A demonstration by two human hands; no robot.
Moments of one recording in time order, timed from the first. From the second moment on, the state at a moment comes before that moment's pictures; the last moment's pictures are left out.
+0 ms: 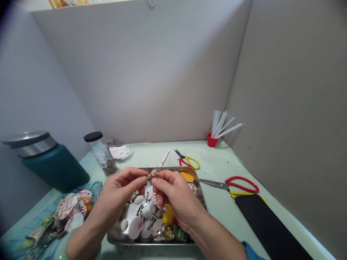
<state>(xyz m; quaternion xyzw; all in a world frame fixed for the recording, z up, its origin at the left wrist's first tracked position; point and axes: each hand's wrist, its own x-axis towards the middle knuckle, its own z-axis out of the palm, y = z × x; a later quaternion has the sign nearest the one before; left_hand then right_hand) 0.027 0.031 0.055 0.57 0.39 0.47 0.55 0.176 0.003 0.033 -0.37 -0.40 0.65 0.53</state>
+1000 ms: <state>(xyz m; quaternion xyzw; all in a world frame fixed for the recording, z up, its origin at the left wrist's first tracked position) 0.021 0.023 0.055 0.77 0.33 0.44 0.33 0.172 -0.003 0.037 -0.46 -0.46 0.52 0.55</state>
